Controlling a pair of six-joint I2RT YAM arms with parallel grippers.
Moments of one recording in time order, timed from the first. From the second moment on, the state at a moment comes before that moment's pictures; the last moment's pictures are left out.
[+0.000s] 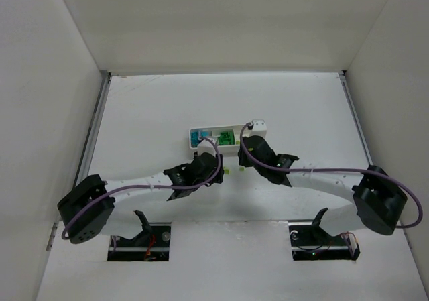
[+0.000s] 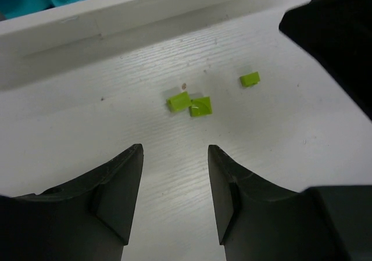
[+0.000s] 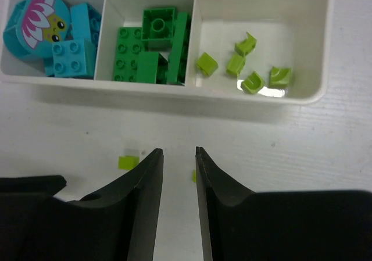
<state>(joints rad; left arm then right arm) -1.00 1.27 0.57 -0.01 -0.36 -0.66 0.89 1.40 0.78 -0.04 0.47 0.57</state>
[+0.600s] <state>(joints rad) -0.99 1.52 0.73 0.03 -0.39 -0.65 0.88 1.25 0.62 -0.03 0.46 0.66</state>
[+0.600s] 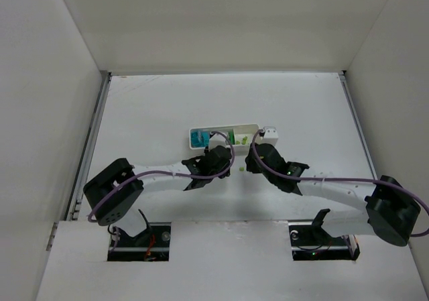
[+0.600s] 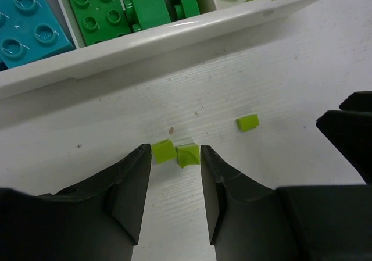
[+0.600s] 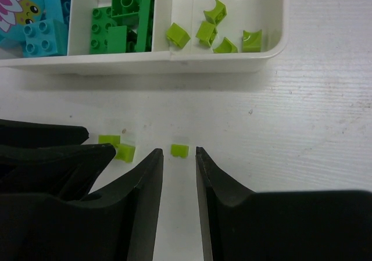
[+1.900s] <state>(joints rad) -0.92 1.56 1.08 0.01 -0.42 -0.55 0.93 1.15 0.47 0.03 0.46 0.77</state>
